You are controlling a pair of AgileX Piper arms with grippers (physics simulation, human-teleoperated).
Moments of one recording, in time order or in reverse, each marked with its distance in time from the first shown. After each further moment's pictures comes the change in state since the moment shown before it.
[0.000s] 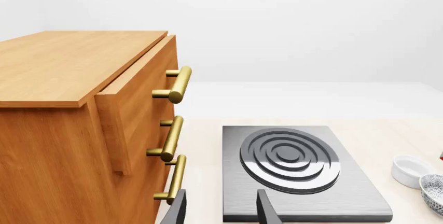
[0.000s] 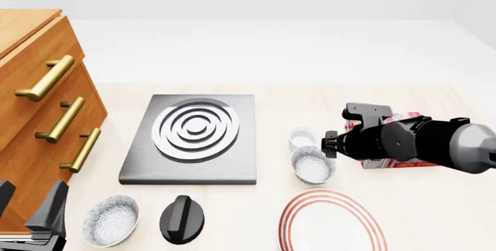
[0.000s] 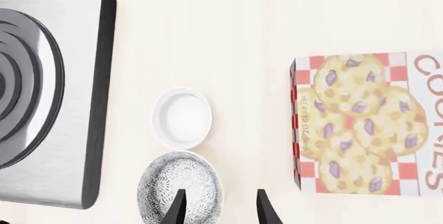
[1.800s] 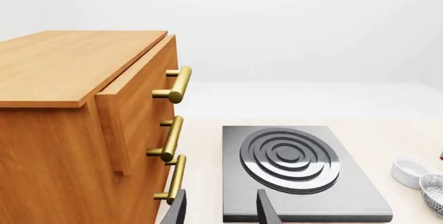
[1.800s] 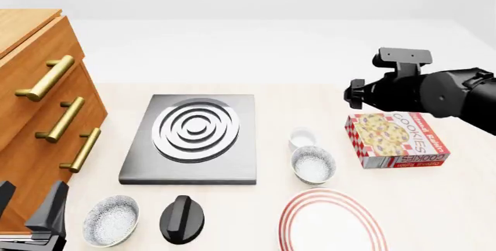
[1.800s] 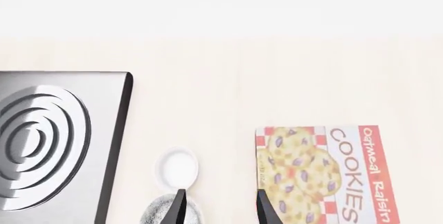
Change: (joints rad) left arm 0.000 0.000 0.000 0.000 0.000; right arm -0.106 -0.129 -0.215 0.112 -0.122
